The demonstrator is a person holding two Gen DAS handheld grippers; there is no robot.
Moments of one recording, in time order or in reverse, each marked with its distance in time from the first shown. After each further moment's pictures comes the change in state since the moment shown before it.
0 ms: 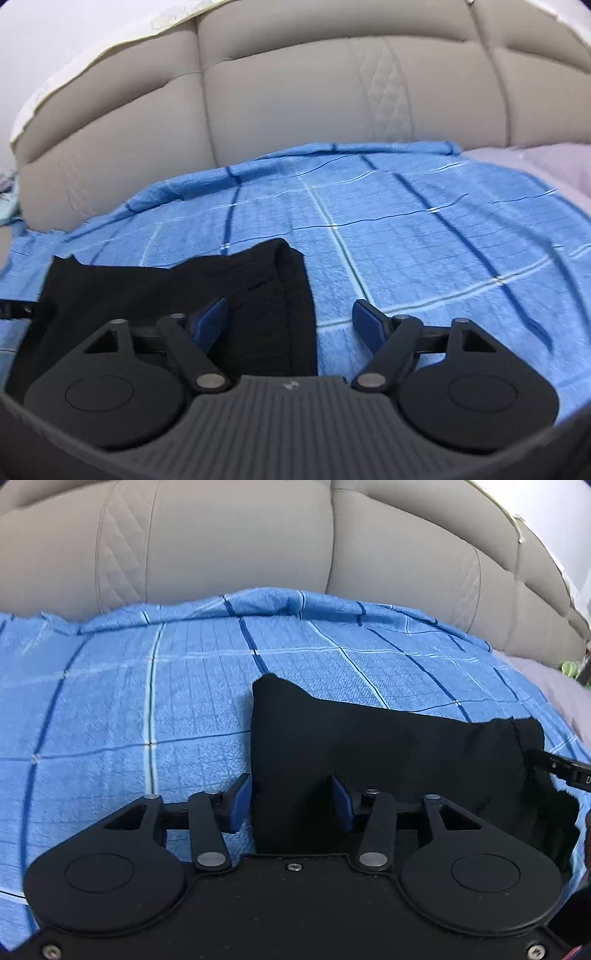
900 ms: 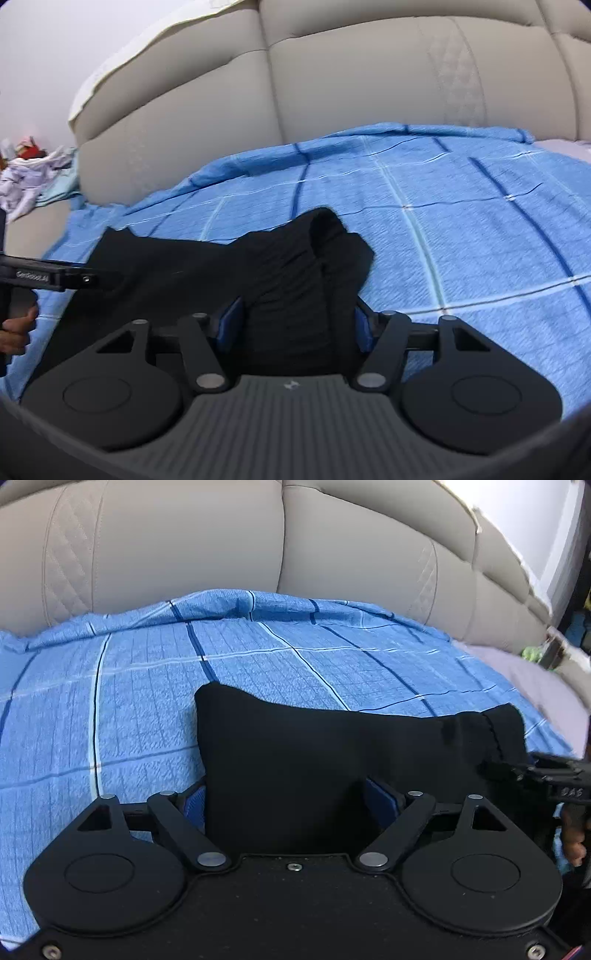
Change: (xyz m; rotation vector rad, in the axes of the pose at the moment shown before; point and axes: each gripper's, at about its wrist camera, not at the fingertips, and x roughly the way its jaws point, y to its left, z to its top) left arm 0.012 -0.005 0.002 0.074 0.004 -0.149; right arm 0.013 0.006 -0.008 -0.068 0.057 0.220
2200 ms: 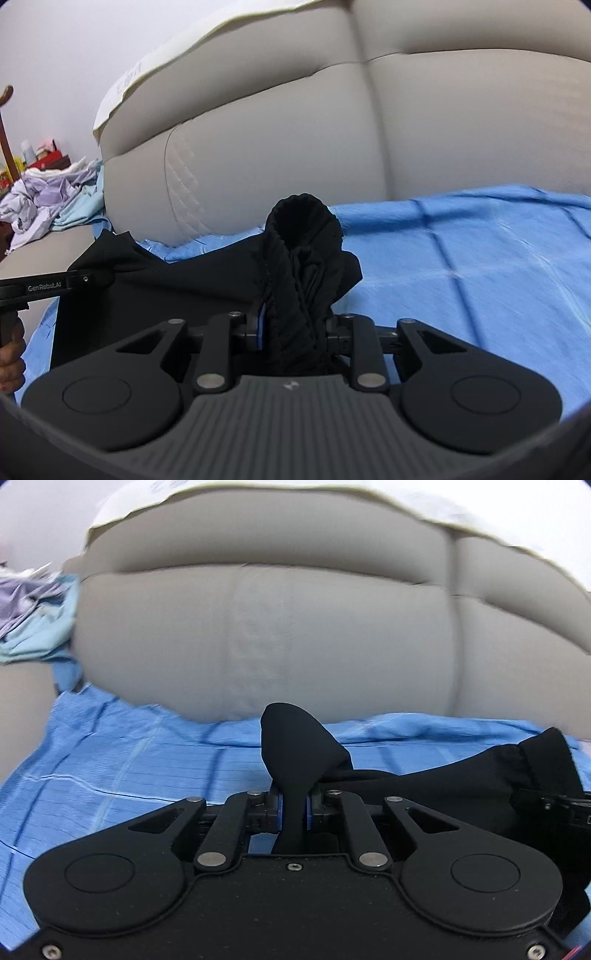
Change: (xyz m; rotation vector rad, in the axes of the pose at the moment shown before) left arm -0.052 0.104 0.072 -0.119 -0.231 0.447; right arm 0.124 0.123 0.090 -0.071 -0.037 0.075
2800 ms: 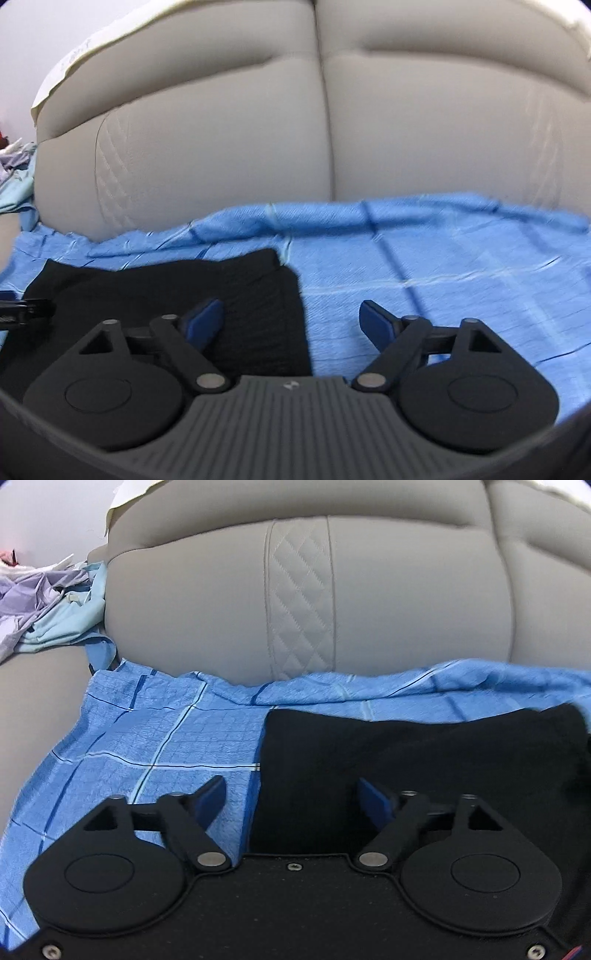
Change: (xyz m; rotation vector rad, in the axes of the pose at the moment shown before) left arm 0.022 0.002 -0.030 0.057 0.070 0.134; right arm 0.008 0.002 -0.013 -0.048 -0.051 -0.286
